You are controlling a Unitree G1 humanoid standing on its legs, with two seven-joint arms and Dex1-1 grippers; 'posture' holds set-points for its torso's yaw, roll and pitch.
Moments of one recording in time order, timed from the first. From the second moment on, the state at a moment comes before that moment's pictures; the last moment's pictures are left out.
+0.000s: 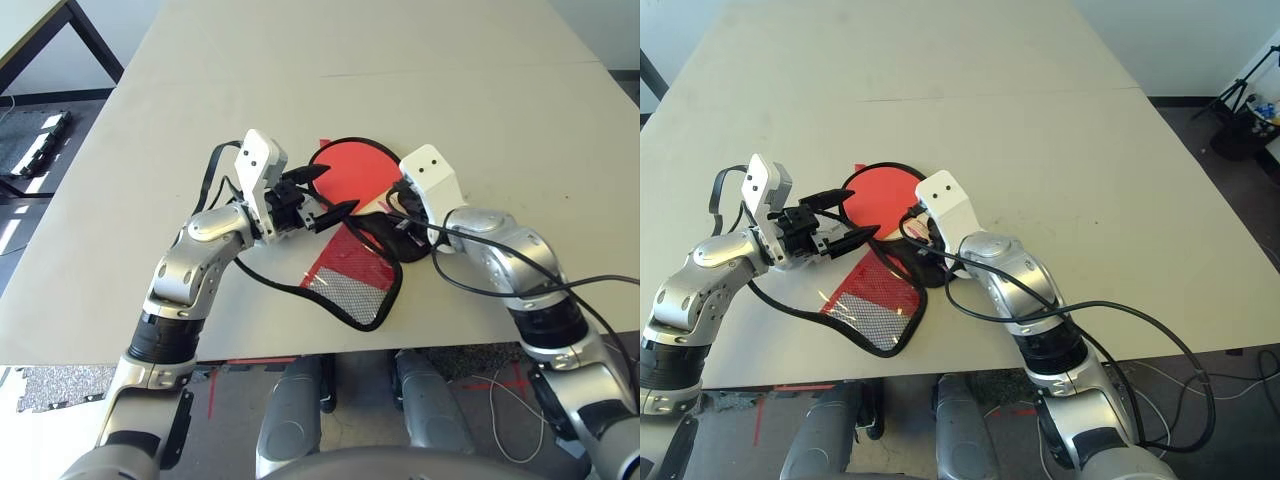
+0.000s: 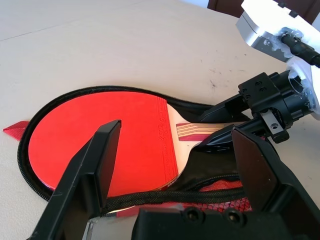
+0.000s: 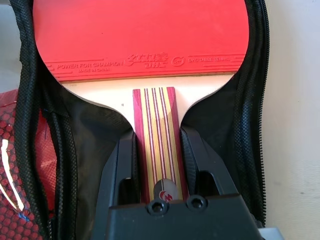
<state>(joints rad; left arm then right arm) -0.43 0.47 -0.05 -0.16 -0.40 0.44 -0.76 -0.60 -0.35 0.28 -0.26 0.15 1.15 0.39</state>
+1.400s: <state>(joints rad) -0.05 1.01 0.52 -0.41 -0.56 0.64 -0.97 -0.59 -0.63 0.14 -0.15 0.35 0.66 0.97</state>
